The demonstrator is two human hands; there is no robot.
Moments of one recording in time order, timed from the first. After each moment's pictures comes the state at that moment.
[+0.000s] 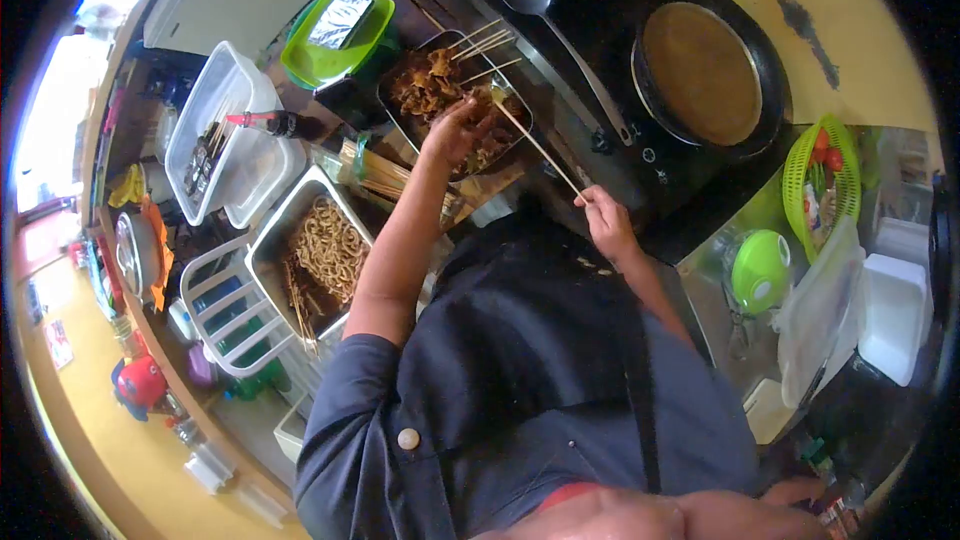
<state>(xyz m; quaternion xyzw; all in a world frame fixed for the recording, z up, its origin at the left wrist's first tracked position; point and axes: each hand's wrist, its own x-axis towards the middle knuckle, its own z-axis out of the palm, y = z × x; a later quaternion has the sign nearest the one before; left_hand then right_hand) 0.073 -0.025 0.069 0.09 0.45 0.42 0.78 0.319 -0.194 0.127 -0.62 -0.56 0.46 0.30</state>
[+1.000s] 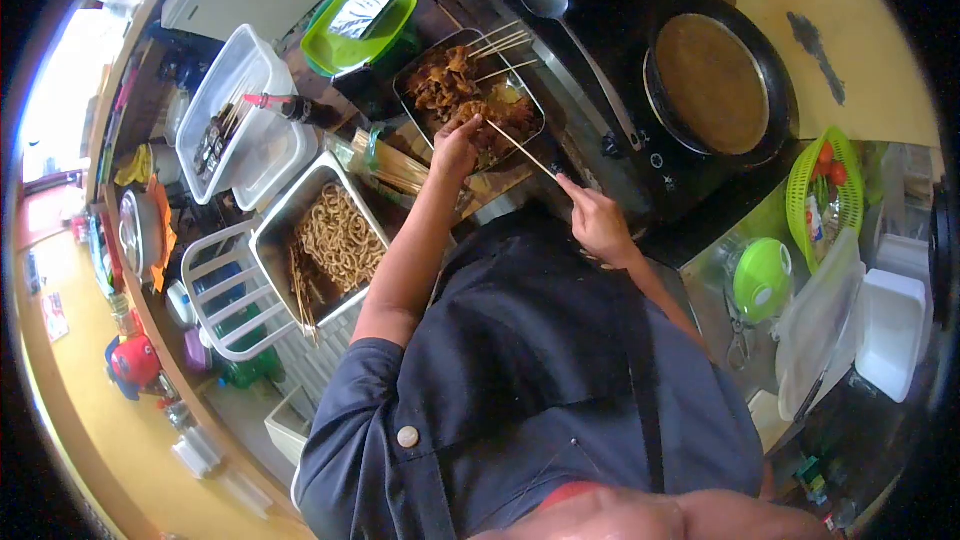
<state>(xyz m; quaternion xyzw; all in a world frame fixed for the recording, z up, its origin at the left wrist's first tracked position) 0.066 -0.058 0.056 0.11 0.47 0.54 0.70 0.298 -0.183 0.129 -0.55 -0.74 0.30 0.25</state>
